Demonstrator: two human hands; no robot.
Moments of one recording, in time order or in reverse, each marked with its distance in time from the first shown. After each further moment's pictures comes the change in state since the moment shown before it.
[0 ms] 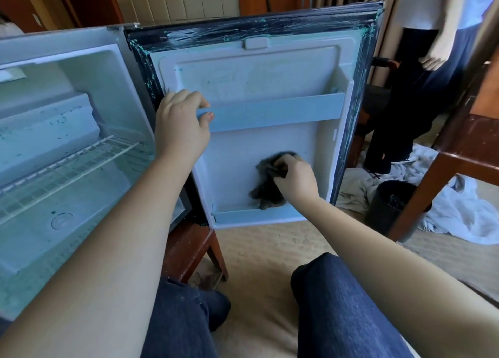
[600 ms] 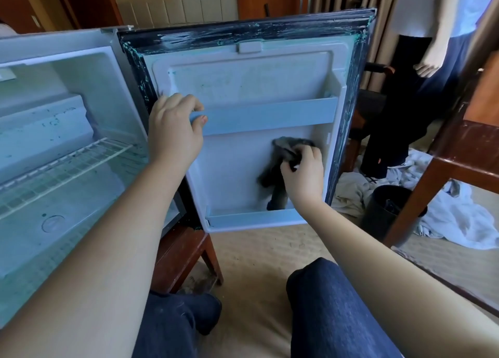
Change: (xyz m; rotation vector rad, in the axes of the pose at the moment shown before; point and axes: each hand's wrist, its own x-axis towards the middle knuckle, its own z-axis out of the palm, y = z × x) left_hand -0.003 0.001 0.003 0.029 0.024 0.025; right_hand -0.005 -0.010 -0.022 0.138 0.289 0.083
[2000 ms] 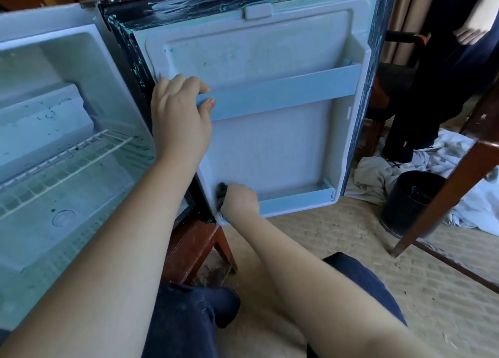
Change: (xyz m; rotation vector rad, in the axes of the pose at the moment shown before) left_hand 0.004 0.002 0.021 0.012 0.078 0.010; right_hand -0.052 -0.030 0.135 -0.479 -0.765 -0.097
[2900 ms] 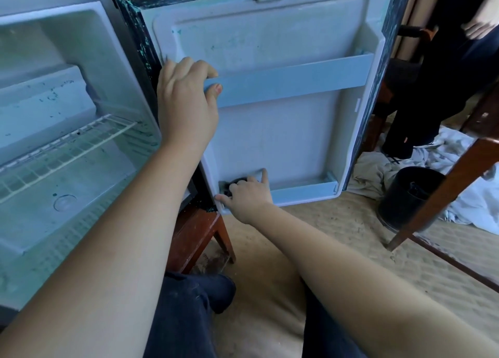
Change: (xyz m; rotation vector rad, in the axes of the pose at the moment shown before) left_hand -0.003 0.000 -0.003 -0.003 0.004 -0.006; right_hand -0.018 0.020 -0.001 -0.380 -0.002 -0.192
